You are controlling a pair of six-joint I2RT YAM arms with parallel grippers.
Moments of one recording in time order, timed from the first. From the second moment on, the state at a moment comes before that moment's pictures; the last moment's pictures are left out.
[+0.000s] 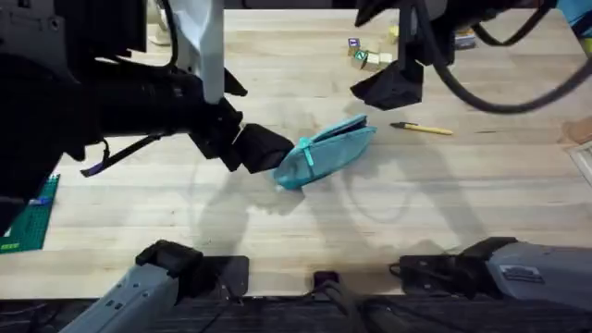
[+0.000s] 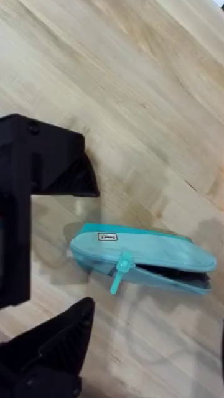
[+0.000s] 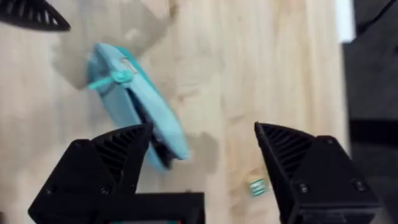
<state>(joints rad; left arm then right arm) -0.29 0.94 1.04 -0.98 0.39 0.45 0.39 1.45 1.57 -1.11 -0.42 -1.05</state>
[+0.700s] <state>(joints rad) -0.29 0.94 1.04 -1.00 0.39 0.45 0.39 1.48 1.57 -1.26 -0.42 -1.27</state>
